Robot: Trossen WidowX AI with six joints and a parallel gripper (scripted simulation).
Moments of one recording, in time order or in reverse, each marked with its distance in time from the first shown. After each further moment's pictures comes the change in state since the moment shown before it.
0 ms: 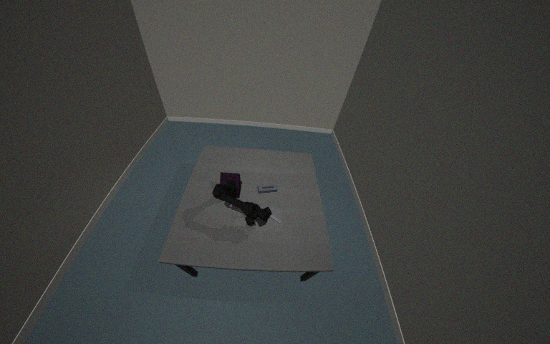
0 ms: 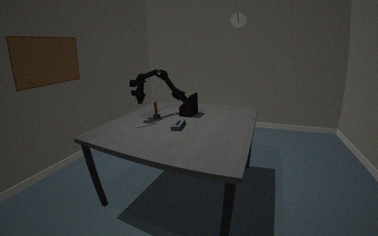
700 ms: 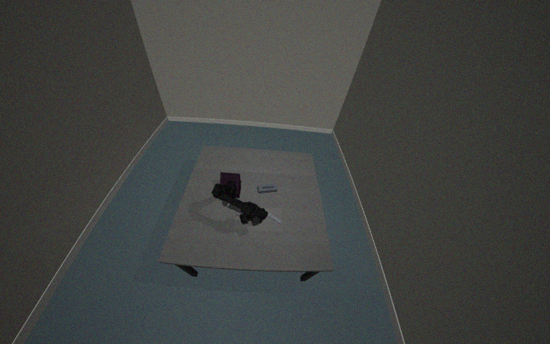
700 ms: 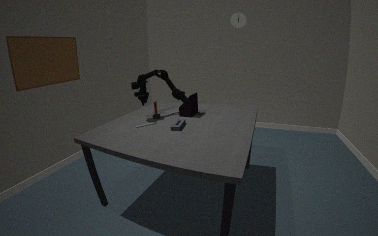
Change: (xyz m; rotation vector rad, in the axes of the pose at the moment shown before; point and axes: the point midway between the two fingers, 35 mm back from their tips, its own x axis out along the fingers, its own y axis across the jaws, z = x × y) arm 0.003 -0.042 -0.030 0.052 0.084 -0.207
